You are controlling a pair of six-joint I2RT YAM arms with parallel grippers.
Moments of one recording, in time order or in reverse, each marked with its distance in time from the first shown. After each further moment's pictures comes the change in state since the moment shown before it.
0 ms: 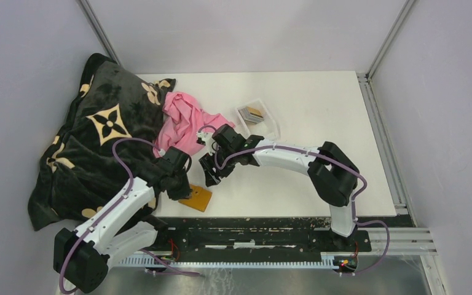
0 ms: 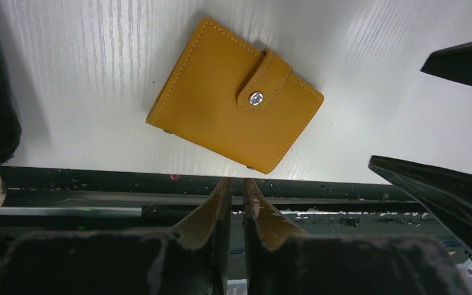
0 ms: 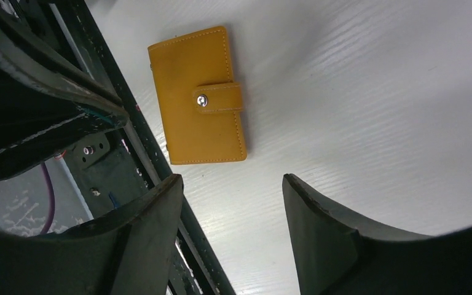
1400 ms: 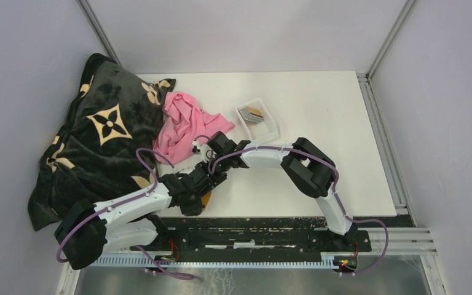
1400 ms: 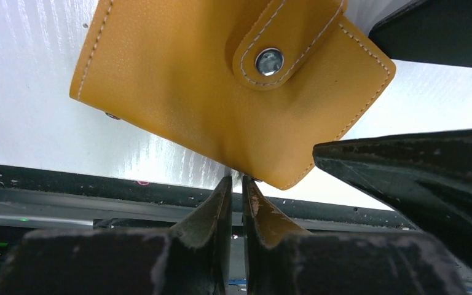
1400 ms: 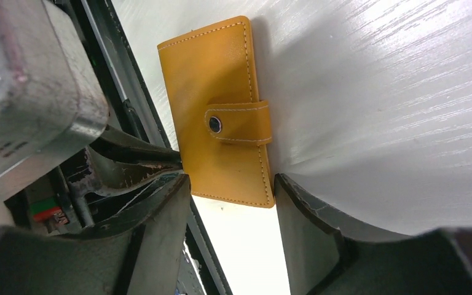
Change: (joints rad) left arm -0.326 0.138 -0.184 0.171 -0.100 -0.348; right arm -0.001 0.237 0.051 0.112 -0.262 0.108
